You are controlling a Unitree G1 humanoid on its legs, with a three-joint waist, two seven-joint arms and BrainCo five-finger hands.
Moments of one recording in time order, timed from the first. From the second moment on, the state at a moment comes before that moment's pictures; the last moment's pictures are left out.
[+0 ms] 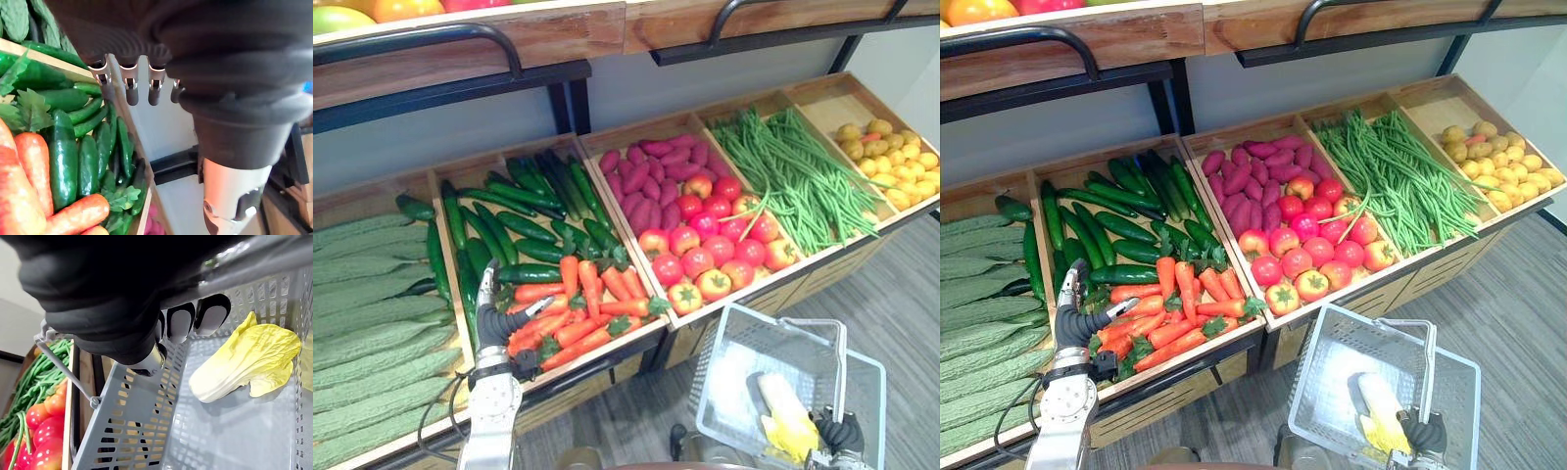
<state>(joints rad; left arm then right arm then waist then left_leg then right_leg) 0.16 0.12 0.16 -0.06 0.30 -0.07 0.26 0.46 -0.07 -0.33 0.18 0.05 0.03 -0.11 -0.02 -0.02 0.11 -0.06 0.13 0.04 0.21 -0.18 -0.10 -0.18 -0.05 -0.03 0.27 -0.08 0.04</state>
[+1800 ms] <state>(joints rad) -0.36 0.27 -0.04 0.49 0.54 -0.01 0.31 0.28 -0.12 -0.22 0.18 0.09 -0.06 -0.11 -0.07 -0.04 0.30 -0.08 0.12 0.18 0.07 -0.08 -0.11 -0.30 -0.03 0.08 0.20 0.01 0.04</state>
